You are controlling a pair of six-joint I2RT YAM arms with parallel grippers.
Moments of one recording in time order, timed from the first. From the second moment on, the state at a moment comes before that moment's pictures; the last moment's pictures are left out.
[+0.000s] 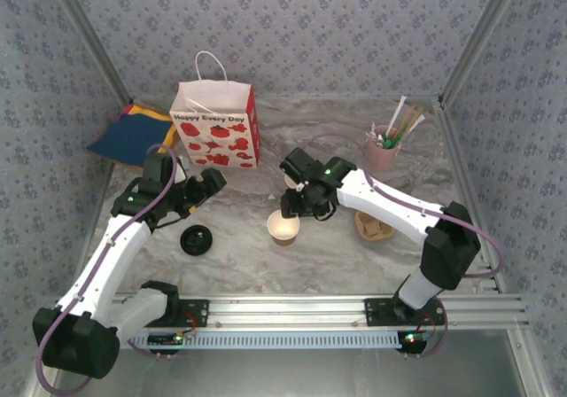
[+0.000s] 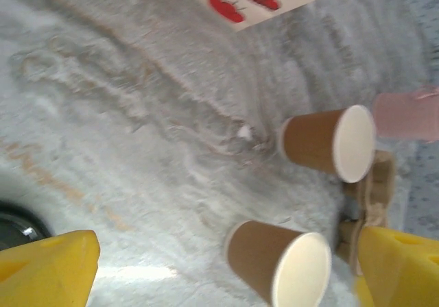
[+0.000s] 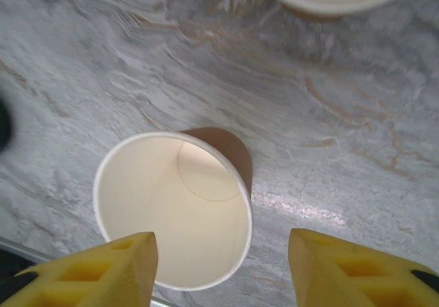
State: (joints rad) left arm -0.24 0.99 0.86 -0.75 0.29 -0.79; right arm 0.85 1.58 1.35 -0.96 -0.04 0.67
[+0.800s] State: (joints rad) left arm -0.53 1.33 0.92 -1.13 -0.07 -0.78; right arm 0.77 1.40 1.28 -0.91 0.07 0.64
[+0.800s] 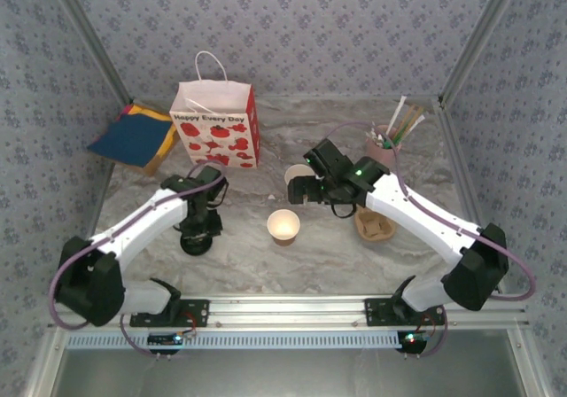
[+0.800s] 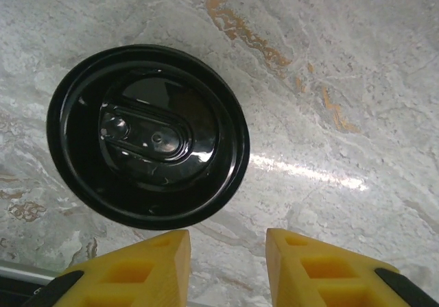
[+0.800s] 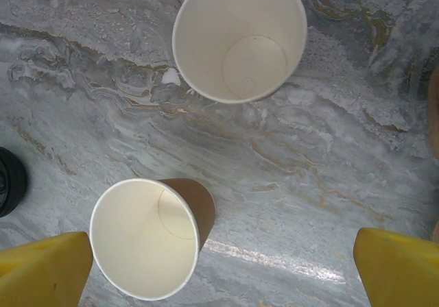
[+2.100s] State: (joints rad) left arm -0.53 1.54 0.93 -1.05 -0.08 -0.72; right arm 0.75 1.36 1.24 -0.90 0.07 0.64
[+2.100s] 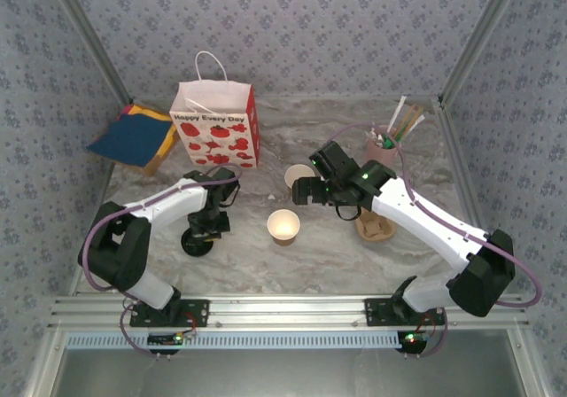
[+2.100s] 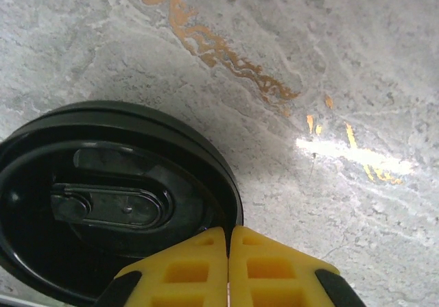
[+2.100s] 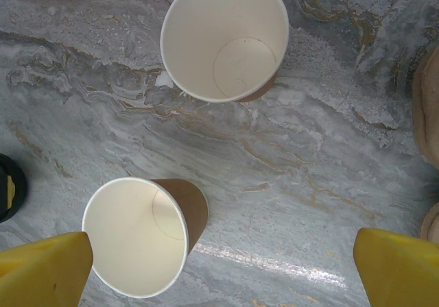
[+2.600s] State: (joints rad) left arm -0.53 1.45 0.96 -1.13 -0.10 -0.72; right arm 0.76 1.36 1.24 -0.90 0.07 0.64
